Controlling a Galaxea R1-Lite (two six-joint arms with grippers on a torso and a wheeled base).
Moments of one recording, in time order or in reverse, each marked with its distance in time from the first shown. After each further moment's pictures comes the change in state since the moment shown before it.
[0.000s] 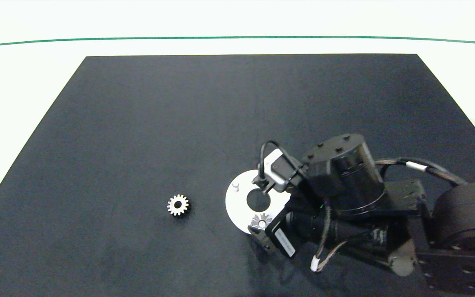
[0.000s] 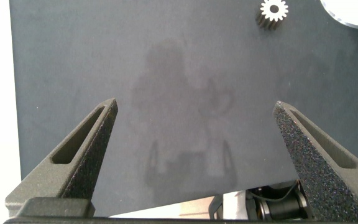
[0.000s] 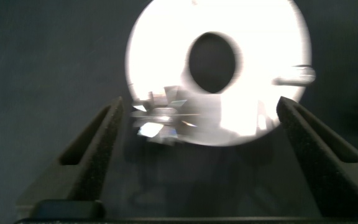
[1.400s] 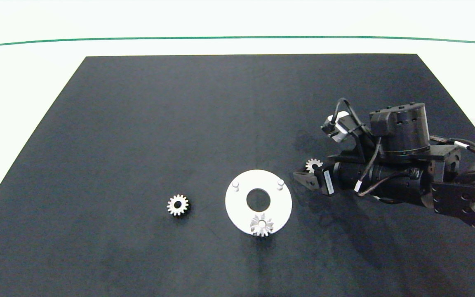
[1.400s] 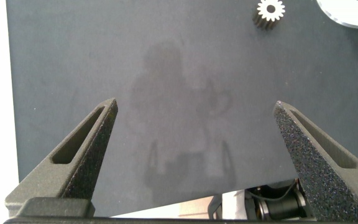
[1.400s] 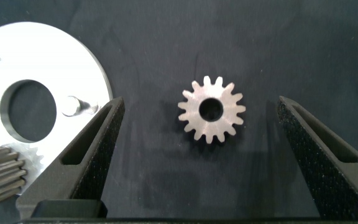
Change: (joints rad) left arm -0.014 -0.002 0.001 0.000 0.000 -0.001; right arm -0.362 0.026 0.054 -0.194 0.194 0.034
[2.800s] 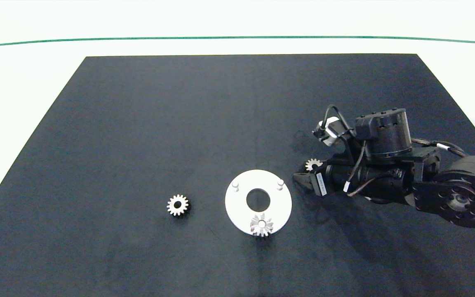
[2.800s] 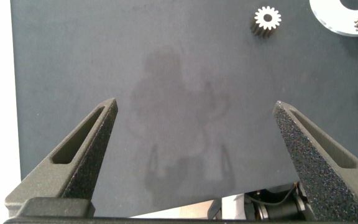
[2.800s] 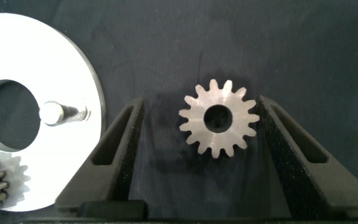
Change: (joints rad) left arm -0.002 0.001 -0.021 0.000 0.001 -0.001; right arm -0.003 0.059 -0.026 -0.002 0.004 0.000
